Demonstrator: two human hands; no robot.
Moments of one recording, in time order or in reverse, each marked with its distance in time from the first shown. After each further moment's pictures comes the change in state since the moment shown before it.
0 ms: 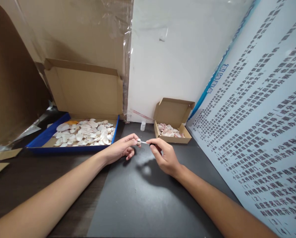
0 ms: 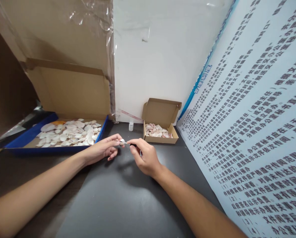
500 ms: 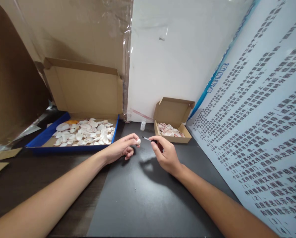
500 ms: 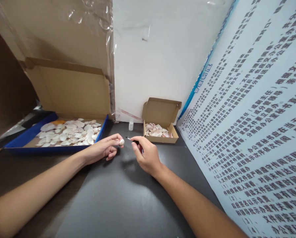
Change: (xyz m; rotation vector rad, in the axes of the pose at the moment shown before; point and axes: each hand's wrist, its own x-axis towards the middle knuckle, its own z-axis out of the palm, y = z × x) left_hand -0.001 0.001 -0.001 0.020 0.002 -0.018; right_hand 0.001 -0.002 0.000 -0.023 0.062 0.071
